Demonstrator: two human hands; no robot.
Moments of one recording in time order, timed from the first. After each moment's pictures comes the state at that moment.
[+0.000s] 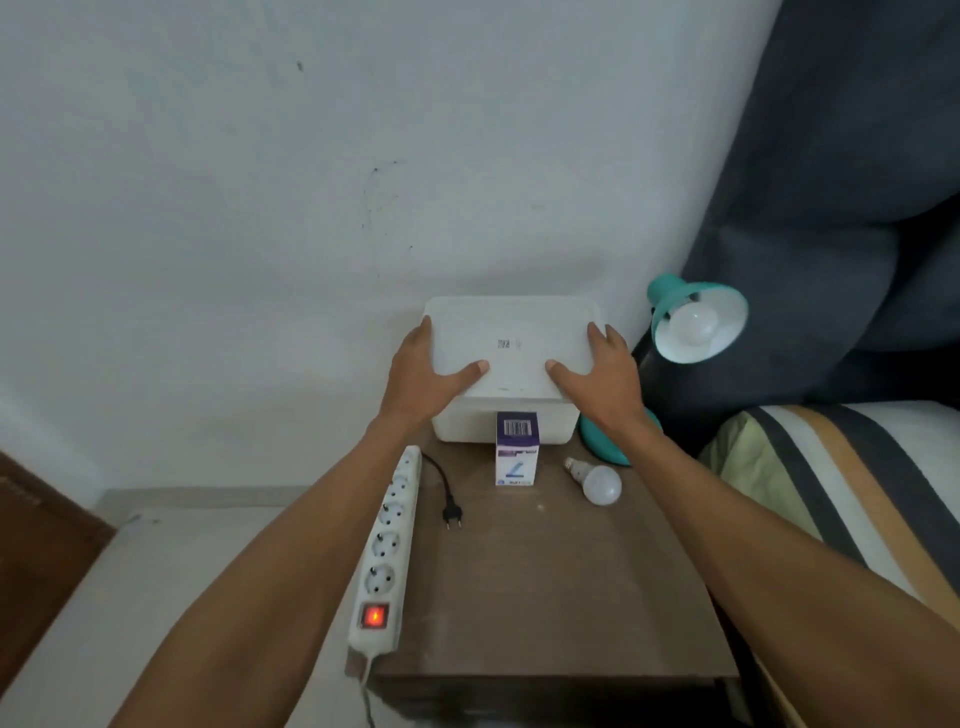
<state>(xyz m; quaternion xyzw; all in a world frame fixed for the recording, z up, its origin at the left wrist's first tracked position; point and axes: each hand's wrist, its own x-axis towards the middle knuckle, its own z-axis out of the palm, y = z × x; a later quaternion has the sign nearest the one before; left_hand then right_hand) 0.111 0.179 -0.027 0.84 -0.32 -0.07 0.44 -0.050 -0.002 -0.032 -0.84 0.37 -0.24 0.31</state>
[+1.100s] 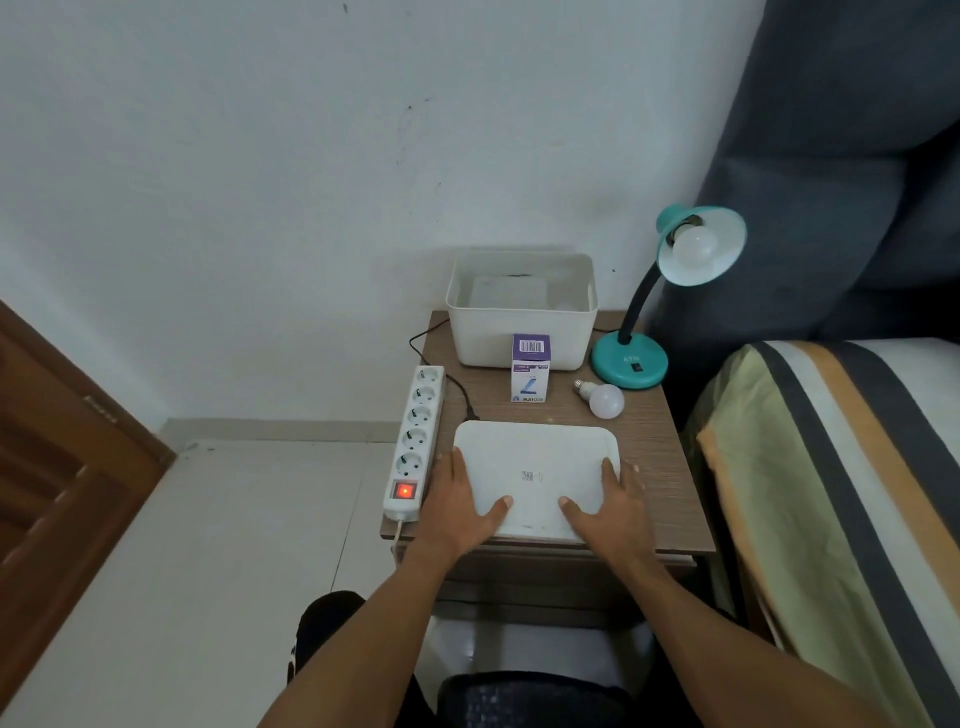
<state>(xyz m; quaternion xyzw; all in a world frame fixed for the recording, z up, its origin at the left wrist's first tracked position) -0.067 0.308 -0.199 0.92 -0.29 -0.16 0.22 -0.220 0.139 -0.195 -0.85 0.45 -0.05 0.27</state>
